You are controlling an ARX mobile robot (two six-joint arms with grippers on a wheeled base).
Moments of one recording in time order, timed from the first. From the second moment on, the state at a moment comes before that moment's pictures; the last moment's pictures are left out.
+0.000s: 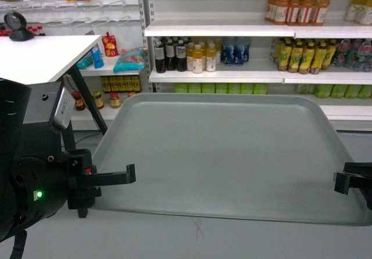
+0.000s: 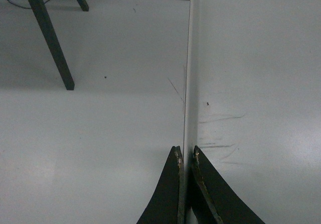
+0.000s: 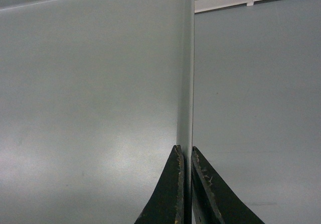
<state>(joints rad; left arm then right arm) -0.37 1.68 0.53 0.51 -0.30 -0.31 0.16 1.68 0.43 0.73 0.00 0.24</state>
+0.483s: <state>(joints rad) -0.37 1.68 0.53 0.51 -0.30 -0.31 0.16 1.68 0.43 0.72 0.00 0.24</state>
